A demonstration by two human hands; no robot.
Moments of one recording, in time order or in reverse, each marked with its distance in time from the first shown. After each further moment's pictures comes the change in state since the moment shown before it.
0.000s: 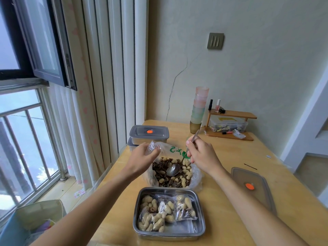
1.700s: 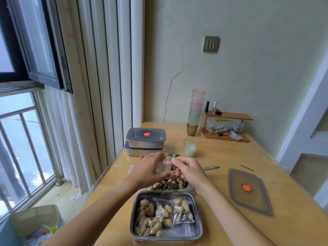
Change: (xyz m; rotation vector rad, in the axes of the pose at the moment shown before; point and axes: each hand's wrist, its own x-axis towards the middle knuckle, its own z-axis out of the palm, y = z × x) left_hand -0.005 0.004 0.027 0.600 -0.159 0.283; right_hand -0.029 -0.002 0.036 0.417 -0.159 0.284
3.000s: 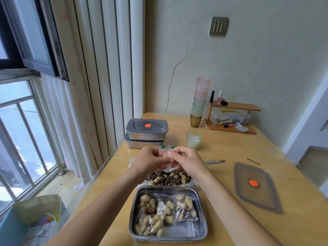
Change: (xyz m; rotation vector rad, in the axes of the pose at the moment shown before) left_hand 0.004 0.014 -0.008 -1.009 -0.069 -0.538; right_hand 0.024 0.007 0.012 0.071 -0.015 0.062
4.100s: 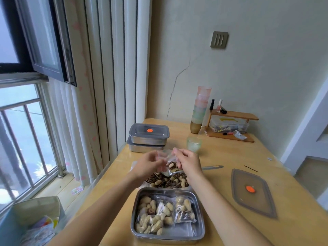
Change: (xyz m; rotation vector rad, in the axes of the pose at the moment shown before) left_hand 0.004 -0.021 -0.010 0.026 -0.034 0.127; right_hand 0.025 0.020 0.008 0.151 0.231 0.023
